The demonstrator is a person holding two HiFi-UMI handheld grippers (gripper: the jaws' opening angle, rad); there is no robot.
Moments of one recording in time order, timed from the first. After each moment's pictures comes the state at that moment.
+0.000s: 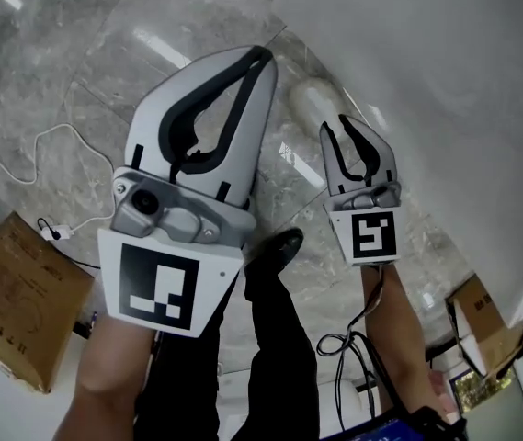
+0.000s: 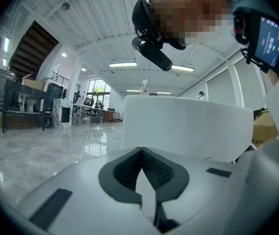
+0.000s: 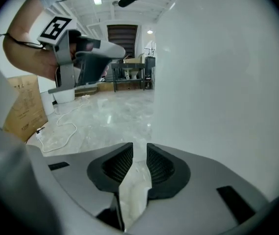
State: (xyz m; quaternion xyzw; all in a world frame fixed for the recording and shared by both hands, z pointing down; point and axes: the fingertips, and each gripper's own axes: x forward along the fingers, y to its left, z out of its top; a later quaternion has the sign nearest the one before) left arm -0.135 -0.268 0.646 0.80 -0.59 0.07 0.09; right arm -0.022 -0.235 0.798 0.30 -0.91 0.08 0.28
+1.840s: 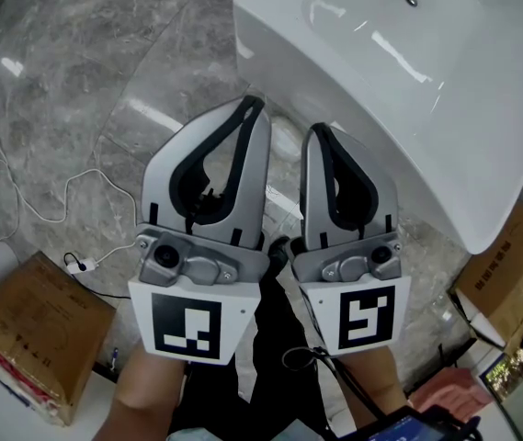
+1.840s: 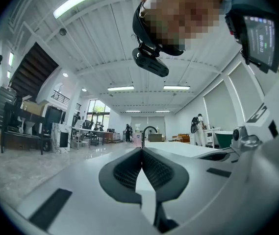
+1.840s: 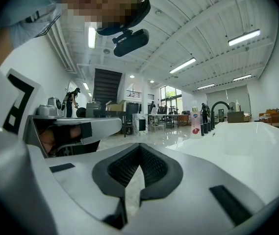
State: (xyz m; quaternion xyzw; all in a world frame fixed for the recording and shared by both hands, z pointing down) left arm -0.096 -0.237 0.356 0.80 -0.60 -0.02 0.00; right arm -0.041 -0.238 0.391 0.44 -0.90 0.03 0.07
